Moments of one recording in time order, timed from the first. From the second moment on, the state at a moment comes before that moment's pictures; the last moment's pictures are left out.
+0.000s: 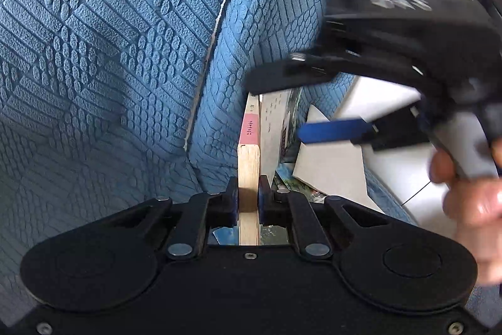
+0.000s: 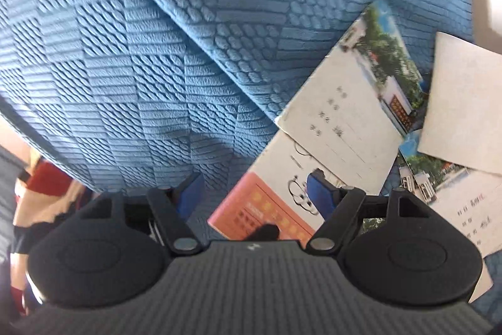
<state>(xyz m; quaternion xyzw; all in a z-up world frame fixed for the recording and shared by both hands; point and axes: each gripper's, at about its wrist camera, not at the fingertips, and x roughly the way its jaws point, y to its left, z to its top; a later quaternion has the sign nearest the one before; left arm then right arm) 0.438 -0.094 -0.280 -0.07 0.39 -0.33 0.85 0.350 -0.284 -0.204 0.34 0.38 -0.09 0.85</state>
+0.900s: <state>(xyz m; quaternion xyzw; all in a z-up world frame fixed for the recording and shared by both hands) 0.412 -0.095 -0.262 -0.02 0.37 -0.34 0.86 0.429 -0.259 -0.218 0.17 0.59 -0.07 0.79</state>
